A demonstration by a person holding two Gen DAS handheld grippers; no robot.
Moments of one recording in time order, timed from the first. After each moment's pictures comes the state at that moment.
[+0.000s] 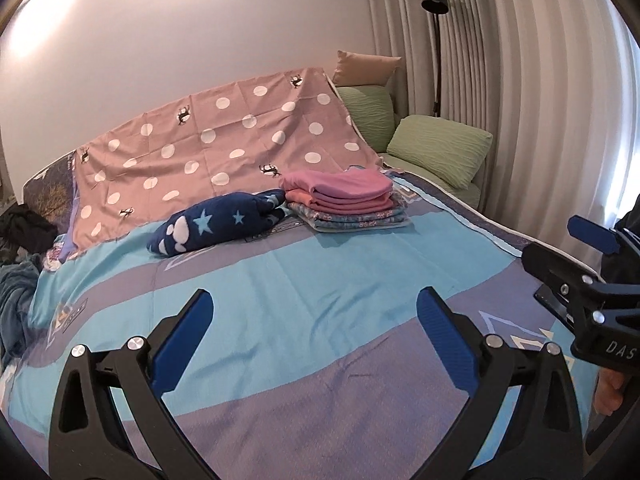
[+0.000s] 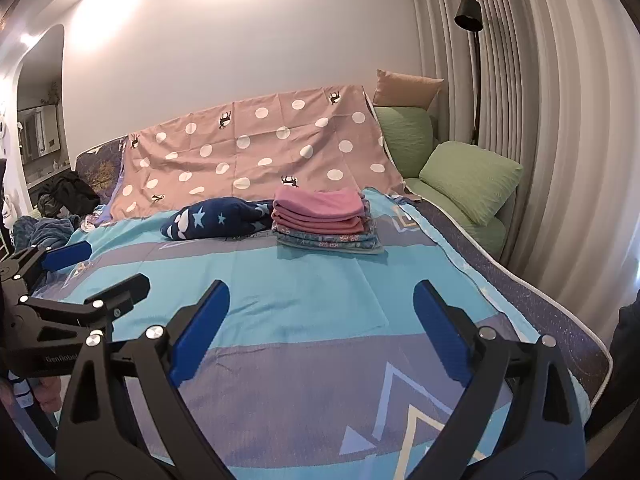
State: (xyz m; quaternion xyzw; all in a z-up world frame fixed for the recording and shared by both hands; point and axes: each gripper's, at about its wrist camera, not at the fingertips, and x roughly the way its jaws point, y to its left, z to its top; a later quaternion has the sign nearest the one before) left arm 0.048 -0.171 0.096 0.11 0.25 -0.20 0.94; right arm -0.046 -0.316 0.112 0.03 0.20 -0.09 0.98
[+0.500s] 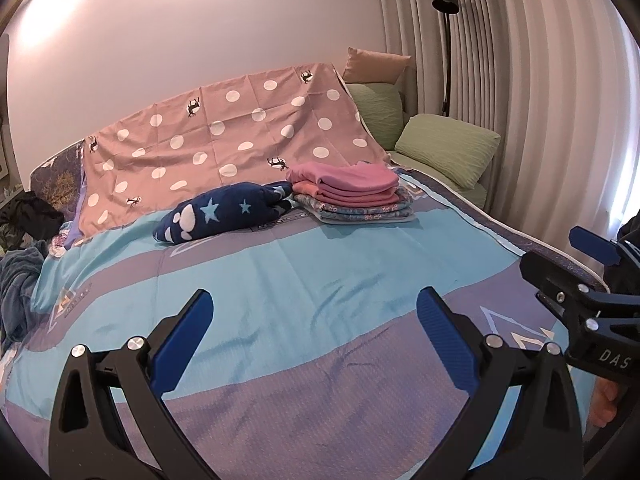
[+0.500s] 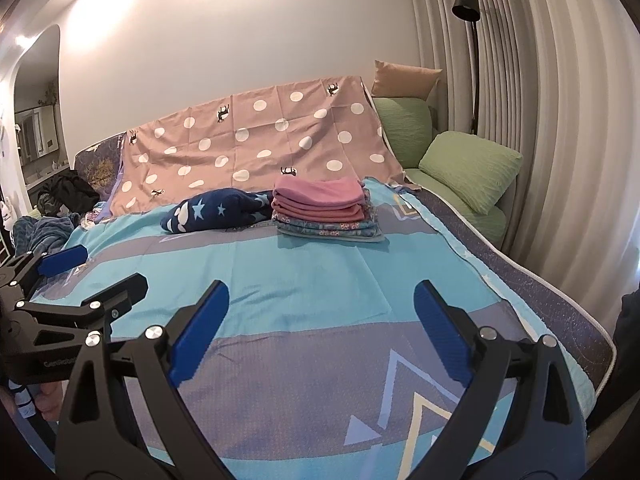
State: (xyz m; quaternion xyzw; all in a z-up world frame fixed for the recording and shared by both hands) left arm 0.041 -0.169 0.088 0.10 0.26 -0.19 0.94; right arm -0.046 -0.312 0.103 0.04 0.21 -0.10 0.97
